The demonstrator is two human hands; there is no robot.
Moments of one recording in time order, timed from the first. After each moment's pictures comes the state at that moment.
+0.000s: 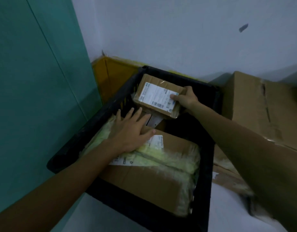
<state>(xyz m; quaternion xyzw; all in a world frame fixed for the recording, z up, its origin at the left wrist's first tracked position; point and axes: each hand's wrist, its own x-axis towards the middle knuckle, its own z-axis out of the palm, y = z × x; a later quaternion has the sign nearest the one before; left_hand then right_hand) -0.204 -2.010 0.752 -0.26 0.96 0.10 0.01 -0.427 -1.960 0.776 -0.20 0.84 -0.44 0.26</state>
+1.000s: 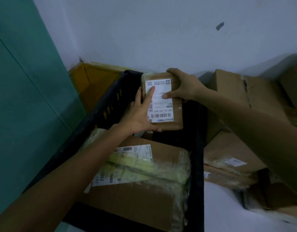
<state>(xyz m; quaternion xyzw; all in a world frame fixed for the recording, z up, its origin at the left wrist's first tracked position) -0.293 -2.030 0.765 -0.18 0.92 0.34 -0.08 -0.445 -1.928 0.847 -0.42 0.86 -0.26 0.17</state>
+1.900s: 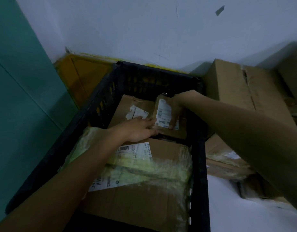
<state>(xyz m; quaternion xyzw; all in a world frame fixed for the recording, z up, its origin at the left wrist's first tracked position) -0.281 -2.018 0.758 -0.16 0.93 0.24 0.23 -0.453 -1.951 0.785 -0.33 0.86 0.23 0.30</state>
